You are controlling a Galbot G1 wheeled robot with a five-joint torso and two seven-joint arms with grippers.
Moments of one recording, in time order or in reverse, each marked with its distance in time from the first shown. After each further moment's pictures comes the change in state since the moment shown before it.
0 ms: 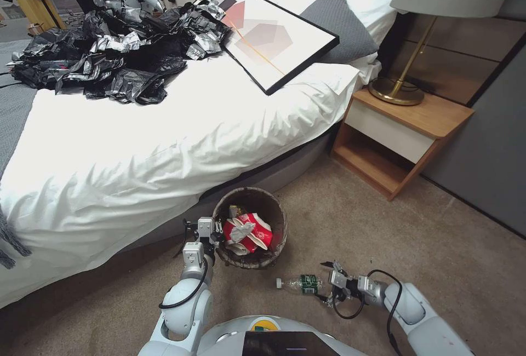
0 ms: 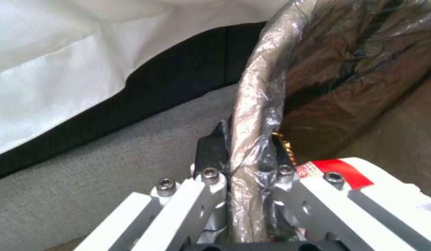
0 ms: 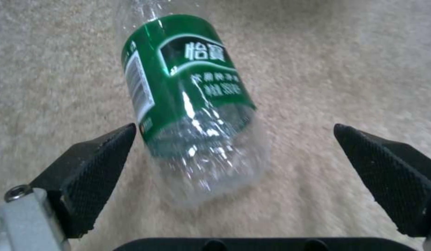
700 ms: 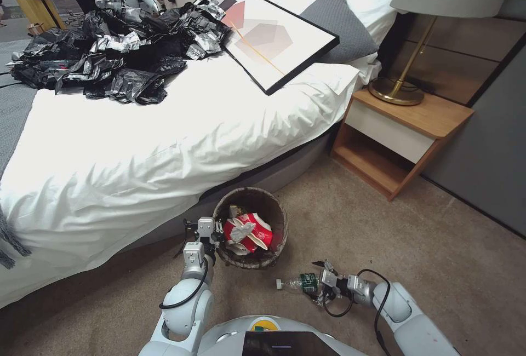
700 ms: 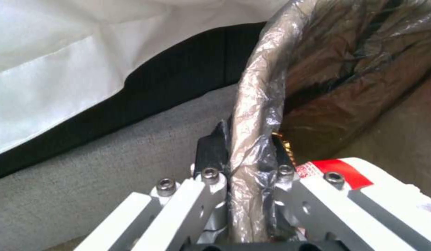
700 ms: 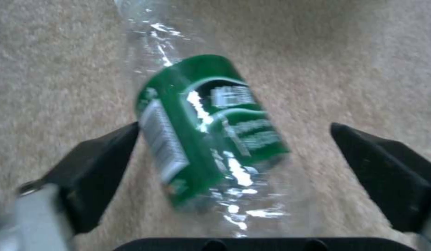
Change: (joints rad) left arm 0.001 -0.005 0.001 -0.002 0.005 0.002 0.000; right arm 0.027 0.056 -0.020 -0.025 -0.016 0.003 0.006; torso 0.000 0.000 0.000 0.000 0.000
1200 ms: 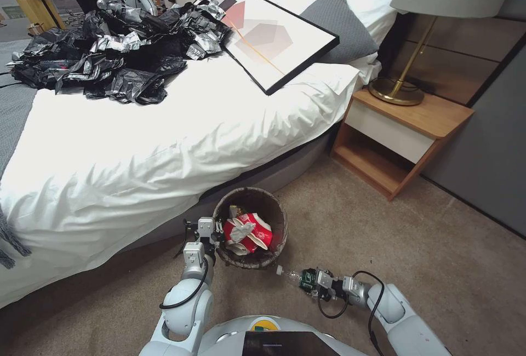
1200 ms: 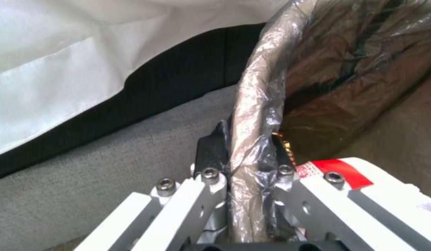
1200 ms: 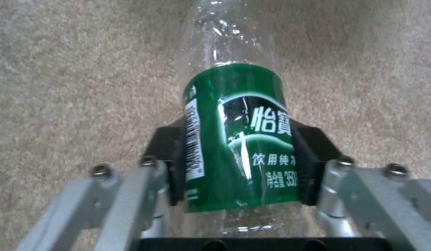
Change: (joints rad) left arm -0.001 -0.003 -0.001 0.000 0.001 0.000 0.000; right arm 0.010 0.025 -0.007 -0.030 -0.006 0.009 -0.001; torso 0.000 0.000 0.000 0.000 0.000
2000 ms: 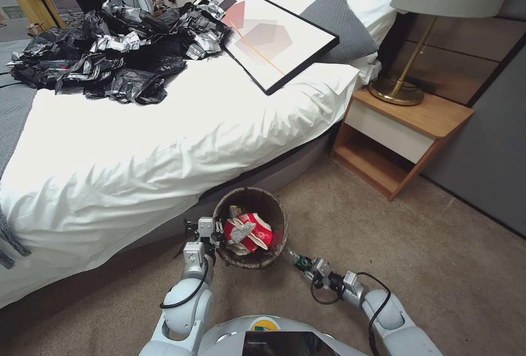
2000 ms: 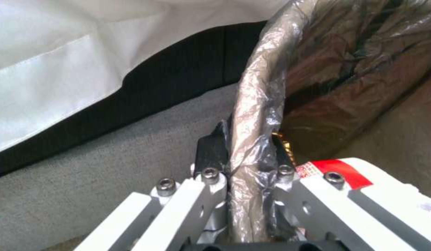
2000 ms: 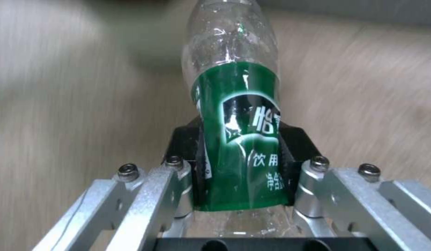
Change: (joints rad) left arm -0.002 0.002 0.002 0.002 -0.003 0.001 0.000; right arm -0.065 0.060 0.015 0.101 0.387 -0.014 0.211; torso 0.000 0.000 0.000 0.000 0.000
